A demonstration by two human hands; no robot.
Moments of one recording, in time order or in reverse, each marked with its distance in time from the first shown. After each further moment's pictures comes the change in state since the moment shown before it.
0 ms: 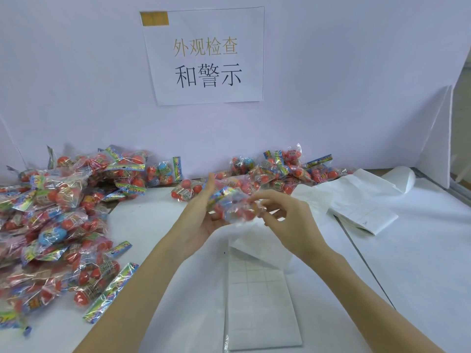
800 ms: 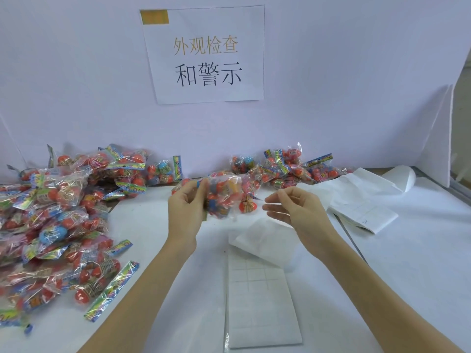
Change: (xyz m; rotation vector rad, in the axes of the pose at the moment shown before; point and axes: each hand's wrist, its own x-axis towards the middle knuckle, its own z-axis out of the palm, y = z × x) left_hand 0.006 -0.011 -0.006 0.281 0.423 0.459; right_hand 0.008 -0.008 -0.016 0.648 0.074 0.526
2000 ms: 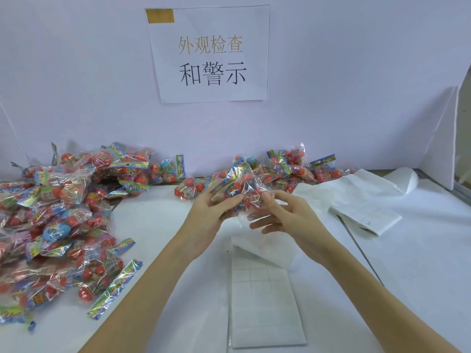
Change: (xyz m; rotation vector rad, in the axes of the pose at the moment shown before) left_hand -0.007 0.001 0.006 -0.274 -0.454 -0.193; right_hand -0.005 0.001 0.011 -0.120 -0.261 0.001
